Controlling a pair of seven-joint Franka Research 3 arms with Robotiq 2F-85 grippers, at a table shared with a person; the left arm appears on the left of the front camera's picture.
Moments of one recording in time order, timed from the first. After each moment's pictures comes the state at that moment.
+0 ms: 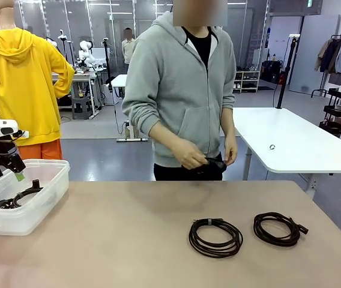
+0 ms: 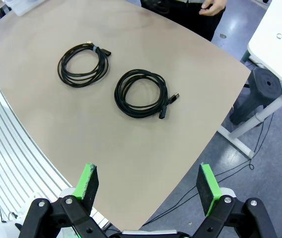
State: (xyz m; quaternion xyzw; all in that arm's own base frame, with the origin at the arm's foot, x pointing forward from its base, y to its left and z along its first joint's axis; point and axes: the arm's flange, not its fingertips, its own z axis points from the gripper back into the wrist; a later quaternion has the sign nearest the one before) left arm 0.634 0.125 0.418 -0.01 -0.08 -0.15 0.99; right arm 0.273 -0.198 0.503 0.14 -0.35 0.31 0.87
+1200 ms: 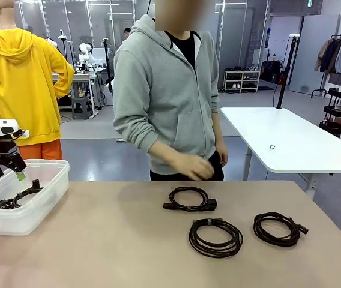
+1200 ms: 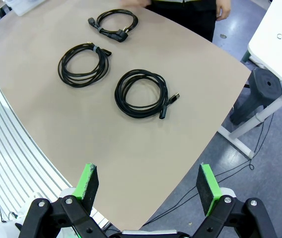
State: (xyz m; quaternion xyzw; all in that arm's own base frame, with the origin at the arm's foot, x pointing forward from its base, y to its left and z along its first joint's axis) left arm 0.634 0.123 0.418 -0.02 -0.08 -0.15 0.99; right arm 0.273 -0.198 0.503 0.14 -0.35 0.31 0.87
